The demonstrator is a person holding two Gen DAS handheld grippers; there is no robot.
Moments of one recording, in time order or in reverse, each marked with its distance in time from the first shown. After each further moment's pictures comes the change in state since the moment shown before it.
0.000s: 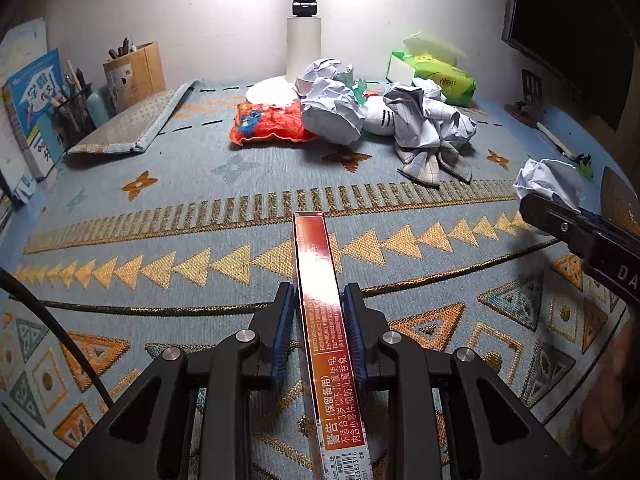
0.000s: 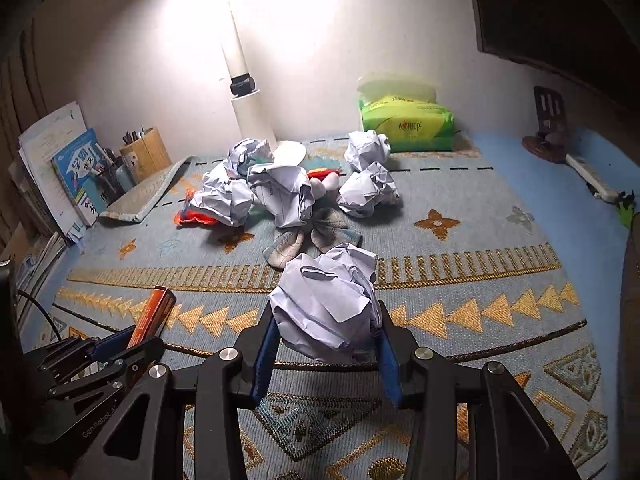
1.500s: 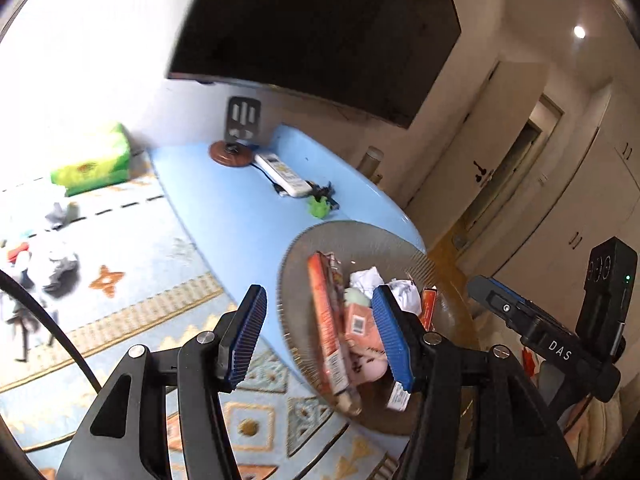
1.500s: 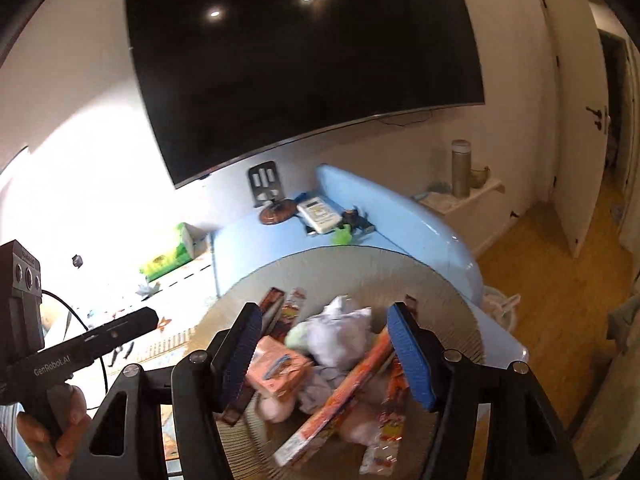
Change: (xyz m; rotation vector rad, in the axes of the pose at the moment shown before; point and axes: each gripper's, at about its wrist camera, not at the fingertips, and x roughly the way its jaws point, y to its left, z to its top) left arm -0.053 -0.255 0.096 0.175 -0.067 -0.763; right arm -0.218 -0.221 -0.003 0.341 -0.230 -0.363
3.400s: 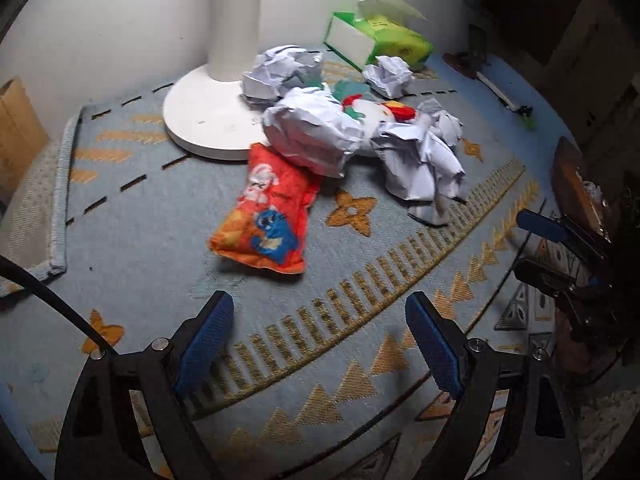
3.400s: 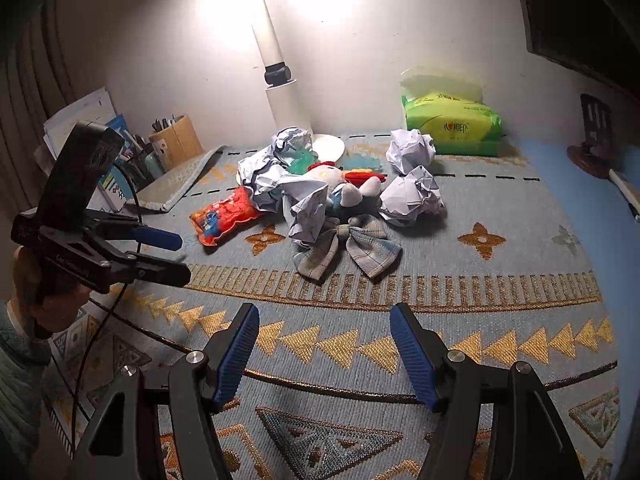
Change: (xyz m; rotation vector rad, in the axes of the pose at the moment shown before) left arm -0.115 0.283 -0.044 -0.046 0.351 0.464; right arm 0.148 0.284 -0.117 -0.390 0.281 0.485
